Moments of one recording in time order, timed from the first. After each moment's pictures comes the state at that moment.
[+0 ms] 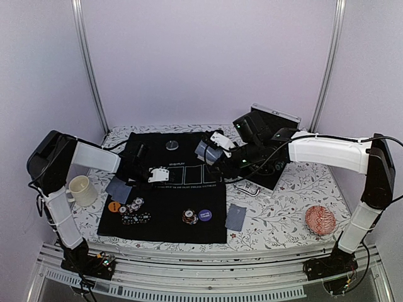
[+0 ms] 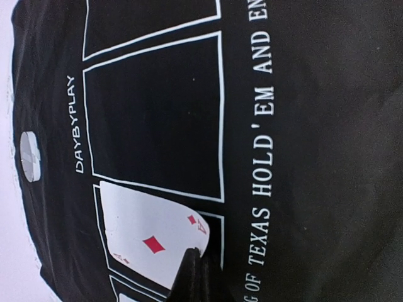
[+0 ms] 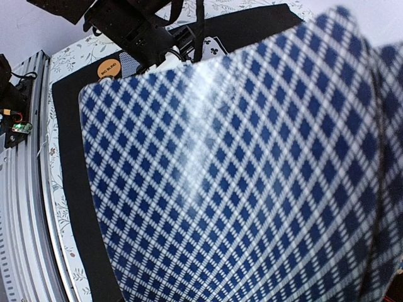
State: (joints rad) left arm -0.43 1.85 0.96 -0.09 0.08 1.19; right arm 0.82 1.73 1.37 -0.36 -0.28 -0.19
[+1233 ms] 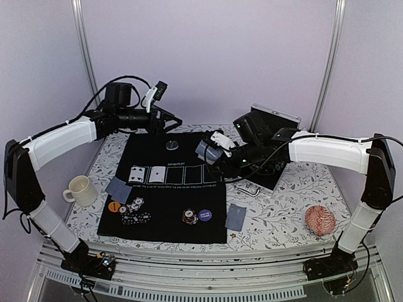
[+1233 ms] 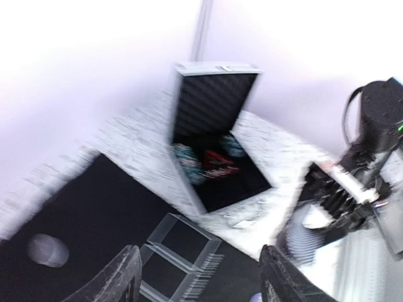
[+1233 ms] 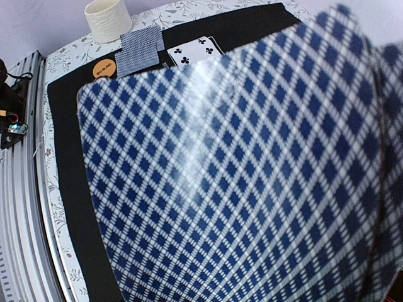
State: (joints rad) left arm -0.44 1.57 1.36 -0.15 0.60 0.05; right arm 0.82 1.73 1.37 -0.36 -0.27 -0.19
